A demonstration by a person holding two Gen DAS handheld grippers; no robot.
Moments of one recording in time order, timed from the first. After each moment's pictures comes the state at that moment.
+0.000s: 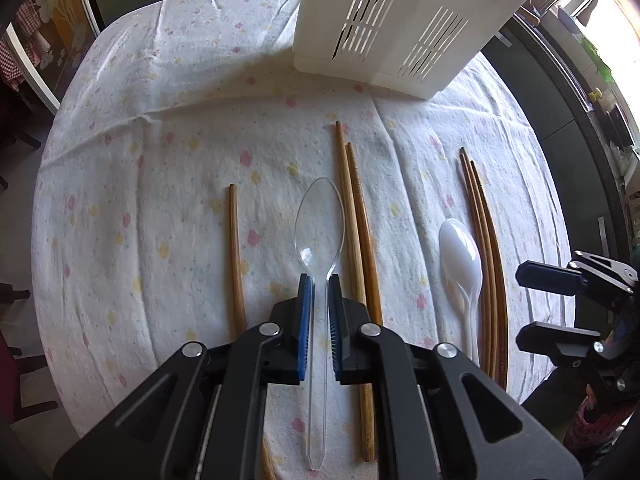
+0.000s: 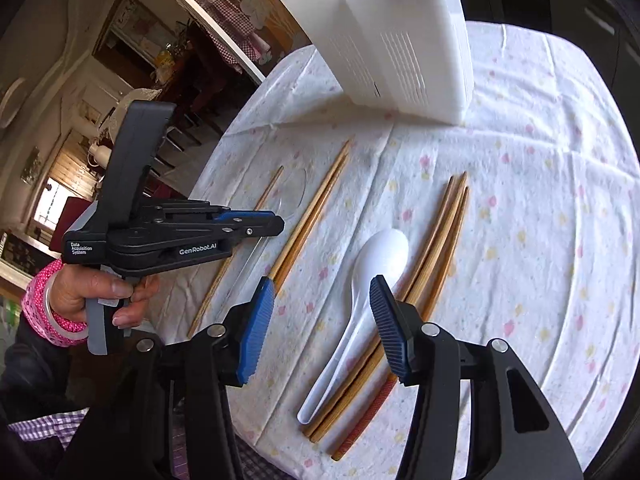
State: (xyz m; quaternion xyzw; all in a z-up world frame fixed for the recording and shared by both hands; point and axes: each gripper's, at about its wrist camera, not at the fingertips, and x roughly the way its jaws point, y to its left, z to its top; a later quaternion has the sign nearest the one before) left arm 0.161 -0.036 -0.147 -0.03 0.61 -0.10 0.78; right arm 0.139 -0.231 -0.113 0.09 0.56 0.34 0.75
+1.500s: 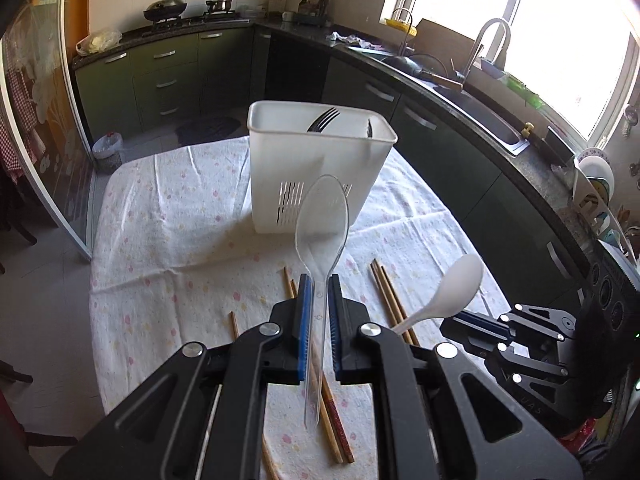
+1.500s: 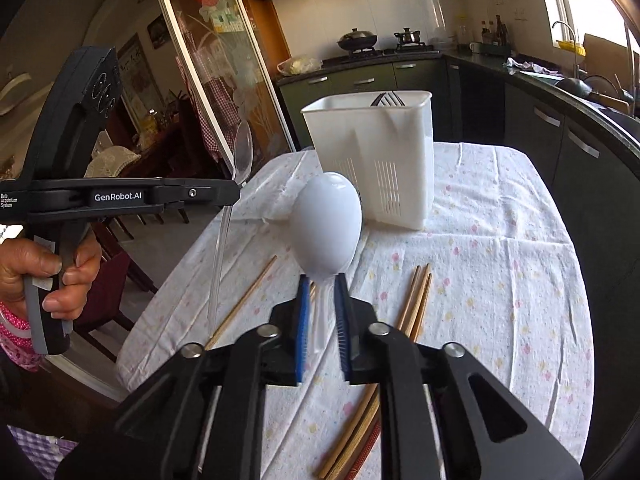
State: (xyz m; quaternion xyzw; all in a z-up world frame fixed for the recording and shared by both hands) left arm 0.129 -0.043 -0.010 -0.01 0.43 -0.17 0.89; right arm 0.081 -0.229 -0.049 0.06 0.35 0.27 0.90
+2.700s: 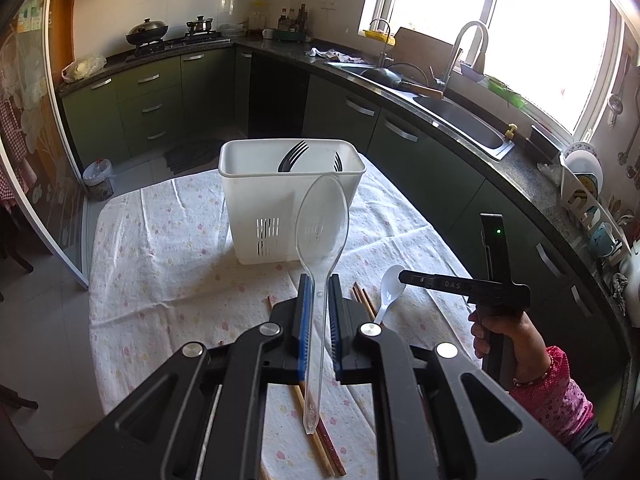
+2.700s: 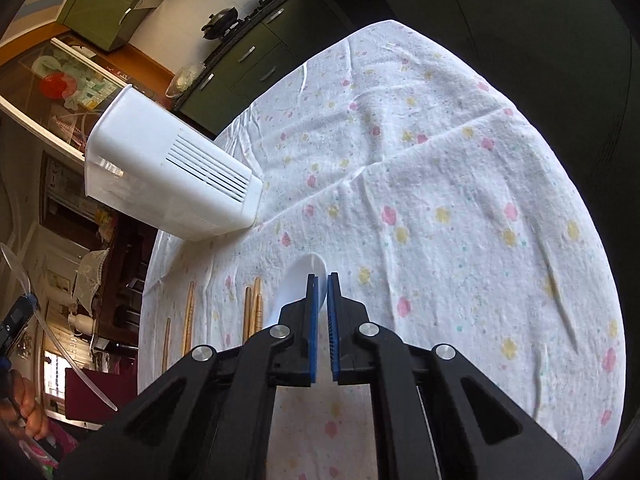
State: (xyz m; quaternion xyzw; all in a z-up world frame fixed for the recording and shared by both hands) left arm 0.136 -0.056 0.006 0.01 0.41 -0.19 0.89; right arm 0.207 -0.356 -0.153 0.29 0.48 0.17 0.81
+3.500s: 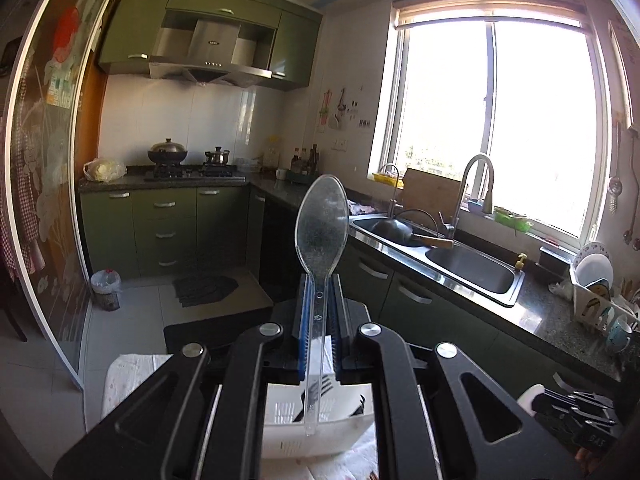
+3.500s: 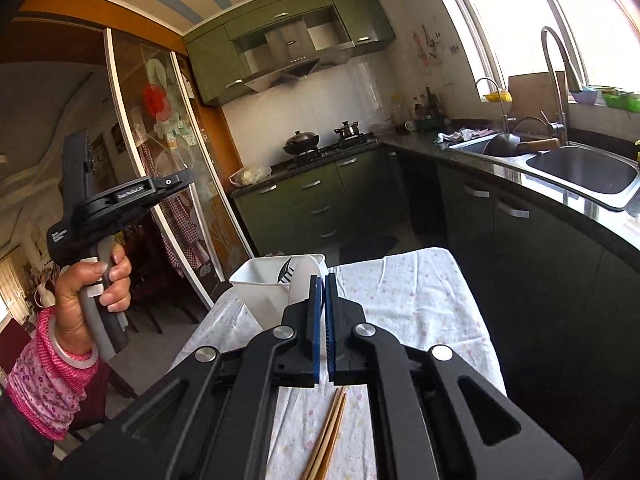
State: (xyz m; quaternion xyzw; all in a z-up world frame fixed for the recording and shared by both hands) left arm 0.214 -0.061 0.092 -0.03 0.15 -0.16 0.98; right arm 0.092 -0.335 0.048 0.14 0.20 0.16 0.96
